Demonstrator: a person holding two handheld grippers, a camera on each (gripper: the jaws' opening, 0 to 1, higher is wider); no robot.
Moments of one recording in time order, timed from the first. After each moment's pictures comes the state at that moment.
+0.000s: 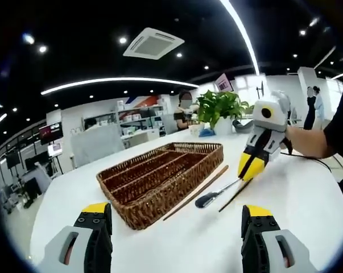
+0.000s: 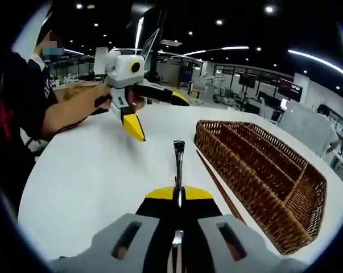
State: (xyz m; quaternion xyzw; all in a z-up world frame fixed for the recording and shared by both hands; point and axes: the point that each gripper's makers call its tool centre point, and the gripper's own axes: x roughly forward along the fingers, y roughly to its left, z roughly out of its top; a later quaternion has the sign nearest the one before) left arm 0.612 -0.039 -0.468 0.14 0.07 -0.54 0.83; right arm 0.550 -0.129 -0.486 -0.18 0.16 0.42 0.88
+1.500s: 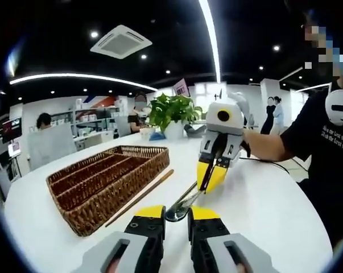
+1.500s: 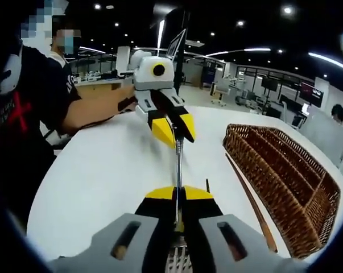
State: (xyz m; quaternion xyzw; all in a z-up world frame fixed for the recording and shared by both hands) left arm 0.549 -0.064 -0.472 0.12 0.08 -0.67 0.73; right arm 0.523 -0.107 -0.495 -0.19 0.17 0.49 0.83
